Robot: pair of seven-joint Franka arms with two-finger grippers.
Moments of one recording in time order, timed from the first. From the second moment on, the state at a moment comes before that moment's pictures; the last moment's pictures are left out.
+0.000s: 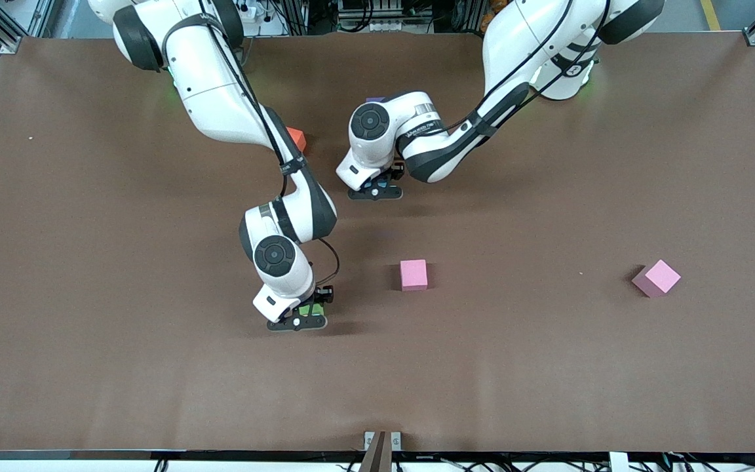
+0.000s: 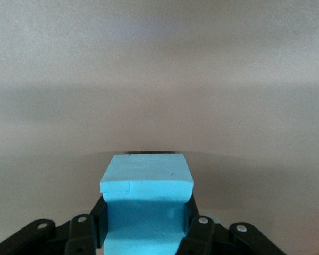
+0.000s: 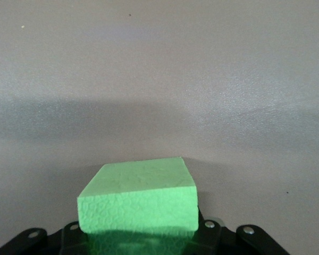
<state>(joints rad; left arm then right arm) -0.38 0.74 -0.66 -1.72 0.37 2.21 -1.17 0.68 0.96 -0.27 -1.28 0.24 2.25 0.31</state>
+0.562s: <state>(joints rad) -0.39 0.74 -0.66 -1.74 0.39 2.23 -1.19 0.68 0.96 -0.27 -1.28 0.24 2.25 0.31</state>
